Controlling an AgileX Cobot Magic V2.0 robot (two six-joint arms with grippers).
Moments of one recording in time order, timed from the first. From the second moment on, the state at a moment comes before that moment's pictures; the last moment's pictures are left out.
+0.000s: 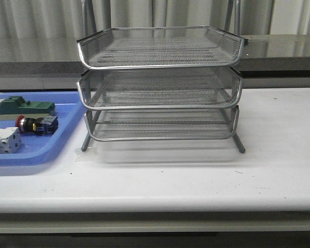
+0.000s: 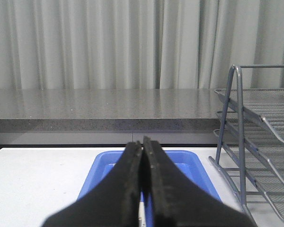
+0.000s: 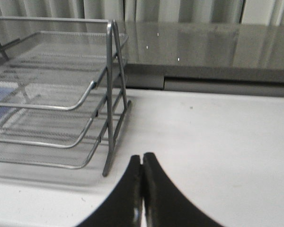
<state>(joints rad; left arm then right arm) 0.00 0.00 0.00 -0.03 -0.08 -0.04 0.15 0.23 -0.42 -0.02 0.44 0.05</state>
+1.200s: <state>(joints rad) 0.00 0.00 0.00 -0.03 -0.08 -0.04 0.15 0.97 -0.73 0.41 0.61 0.05</state>
